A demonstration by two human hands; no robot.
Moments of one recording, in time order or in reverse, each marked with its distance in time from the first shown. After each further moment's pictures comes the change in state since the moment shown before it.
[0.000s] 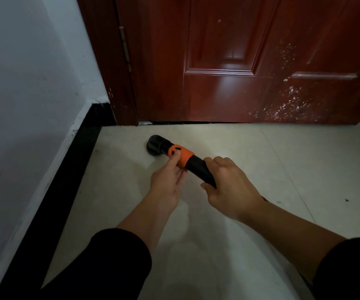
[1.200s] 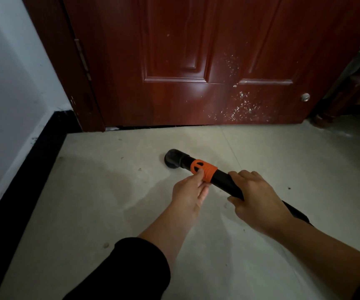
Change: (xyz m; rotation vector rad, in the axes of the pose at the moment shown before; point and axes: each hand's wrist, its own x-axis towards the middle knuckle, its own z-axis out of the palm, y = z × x) left_hand -0.052 -0.094 0.080 0.069 -0.099 -0.214; right_hand -0.099 0.088 -0.059 -0.103 0.015 0.211
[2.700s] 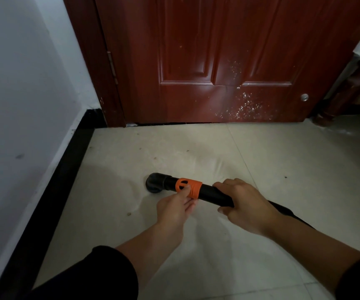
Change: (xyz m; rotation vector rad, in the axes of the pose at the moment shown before) left_hand -0.106 -0.024 -0.062 0.095 0.186 0.147; right_hand -0.061 -0.037 -0.018 0.140 -0.184 -0.207
